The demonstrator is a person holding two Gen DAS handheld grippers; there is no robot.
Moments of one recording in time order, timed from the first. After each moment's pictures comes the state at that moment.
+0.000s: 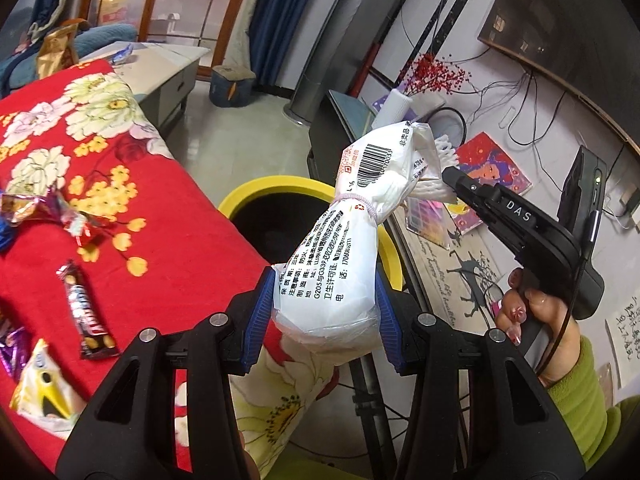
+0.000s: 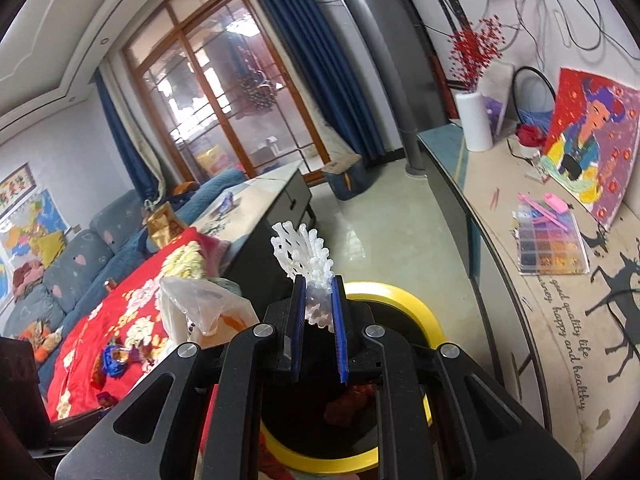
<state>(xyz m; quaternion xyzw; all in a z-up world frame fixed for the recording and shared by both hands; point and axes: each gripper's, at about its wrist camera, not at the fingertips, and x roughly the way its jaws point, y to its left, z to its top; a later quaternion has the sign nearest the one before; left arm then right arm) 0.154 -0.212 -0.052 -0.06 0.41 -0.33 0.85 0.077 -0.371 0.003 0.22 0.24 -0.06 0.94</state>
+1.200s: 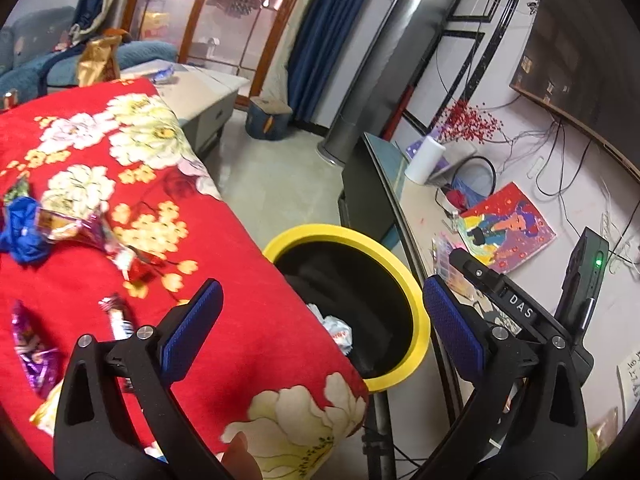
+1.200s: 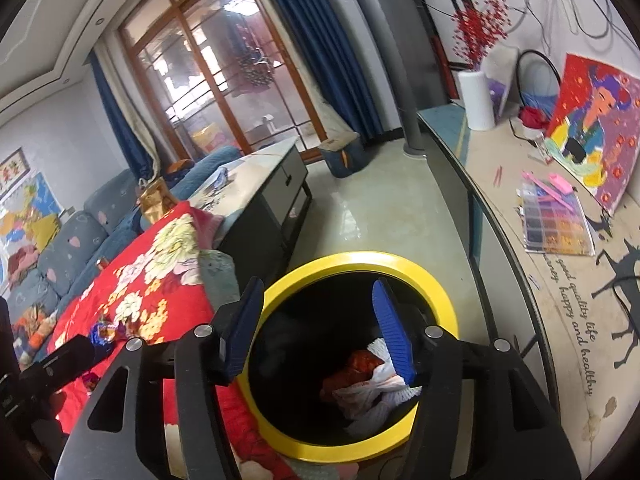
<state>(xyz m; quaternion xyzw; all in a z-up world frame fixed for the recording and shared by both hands) 0.170 -0.182 -0.033 -0.10 0.36 -0.26 0.89 0.089 -0.352 -0.012 0.21 0.27 -0.05 0.94</state>
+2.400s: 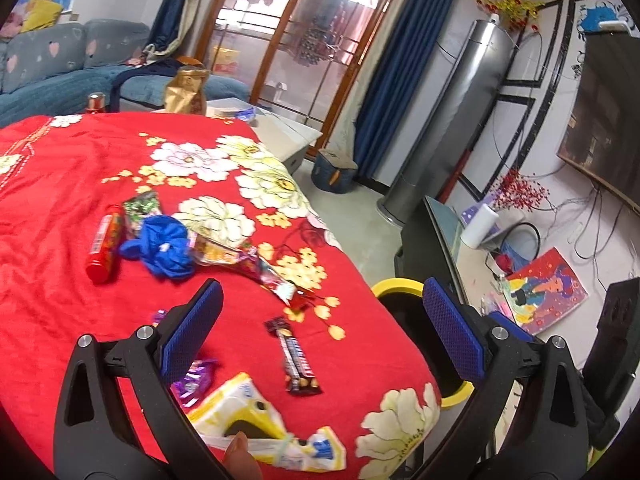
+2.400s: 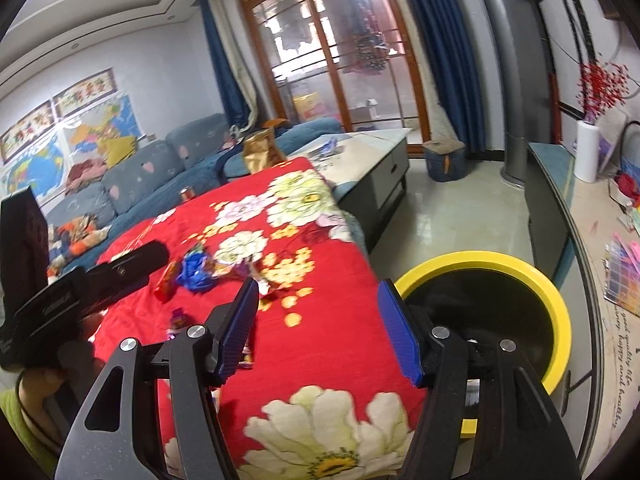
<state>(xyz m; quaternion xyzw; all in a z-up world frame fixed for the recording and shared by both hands) 0.148 -0.059 -0.015 -0.14 0.29 -0.15 0.93 0.086 -0.205 0.023 0.10 0.28 0.12 0.95</state>
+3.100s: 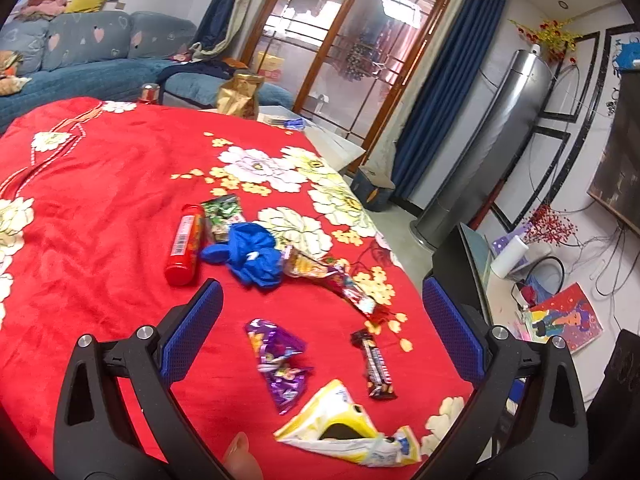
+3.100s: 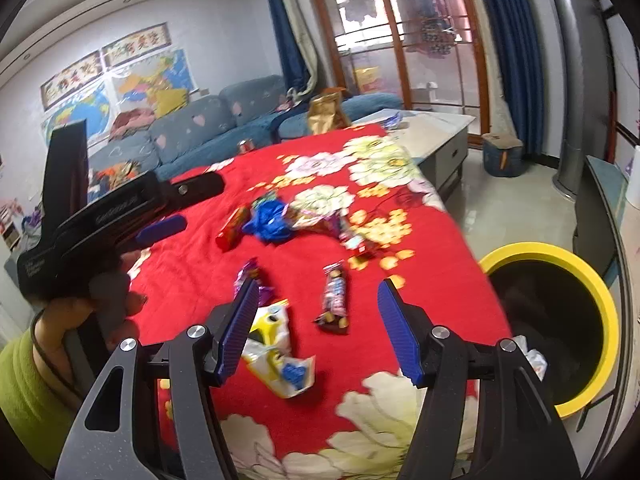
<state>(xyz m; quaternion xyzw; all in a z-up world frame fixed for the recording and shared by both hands) 0.145 0.015 -0.022 -0.18 0.28 -0.08 0.94 0.071 -0.124 0.013 0.05 0.32 0.22 0.92</state>
